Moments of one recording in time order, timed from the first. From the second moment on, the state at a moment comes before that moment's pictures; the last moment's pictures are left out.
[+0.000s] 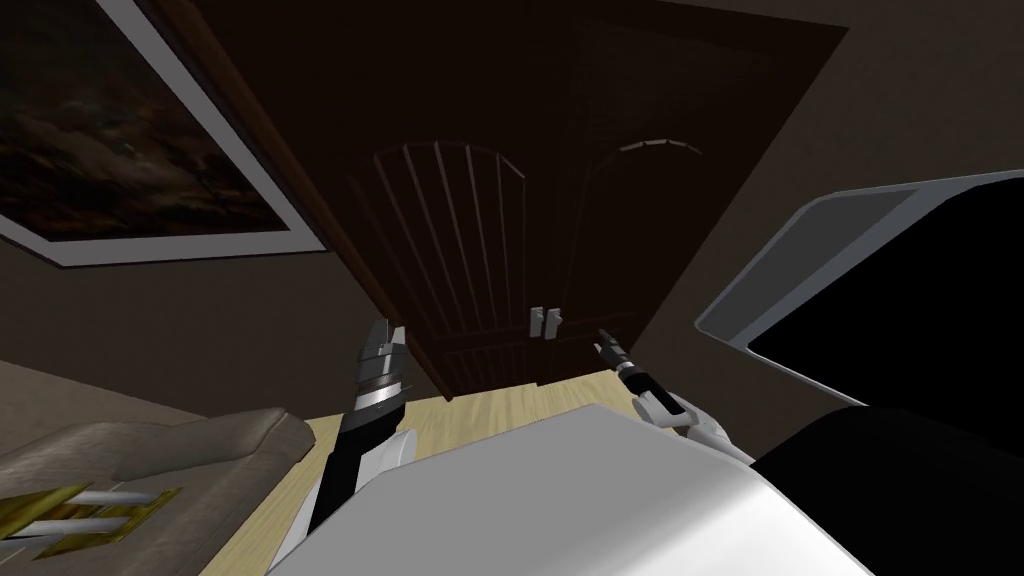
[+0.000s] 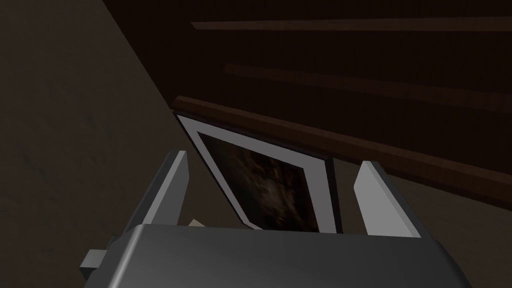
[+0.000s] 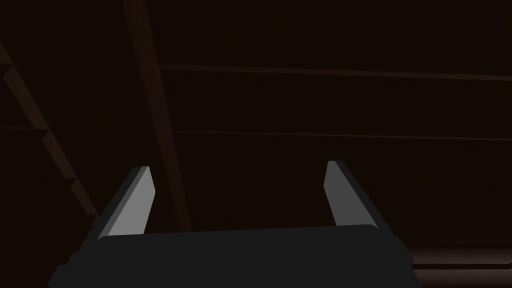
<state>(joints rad) 0.33 -0.67 0.07 -1.24 -0.50 -0.58 -0.20</state>
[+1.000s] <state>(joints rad) 0.26 -0.64 0.09 -1.23 -0.49 -0.58 -0.20</state>
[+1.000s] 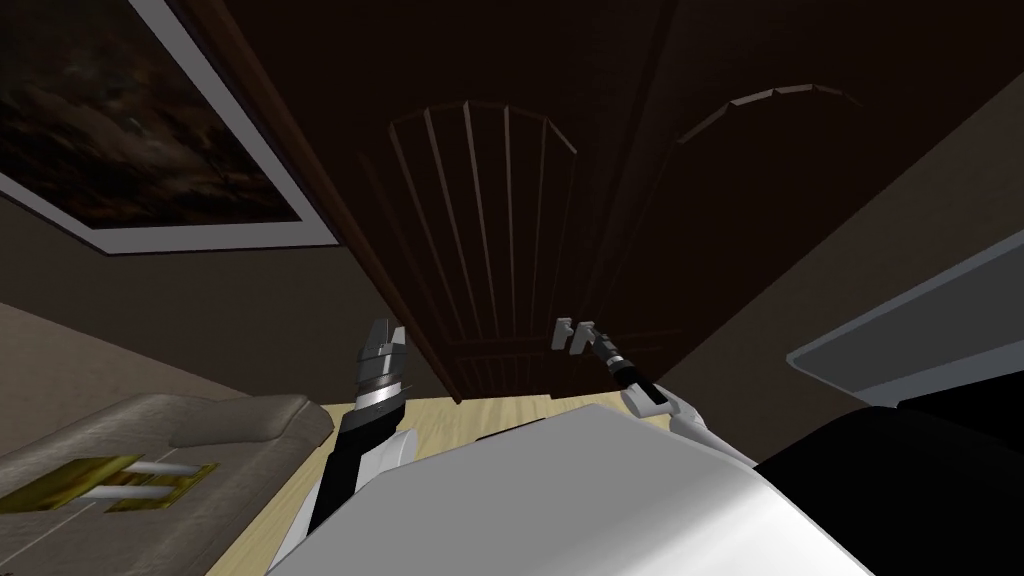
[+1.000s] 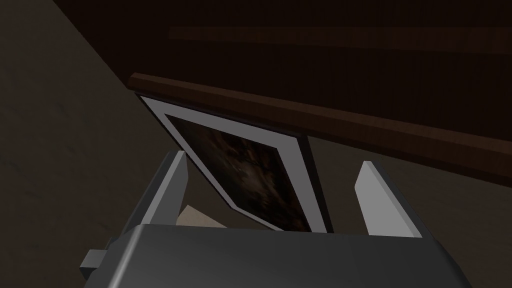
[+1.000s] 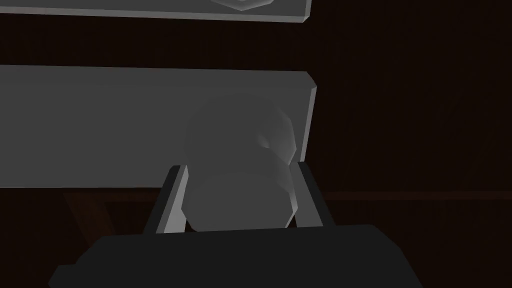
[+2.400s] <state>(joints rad) 0.35 -0.69 0.13 -1.30 -0.51 -0.61 -0.21</state>
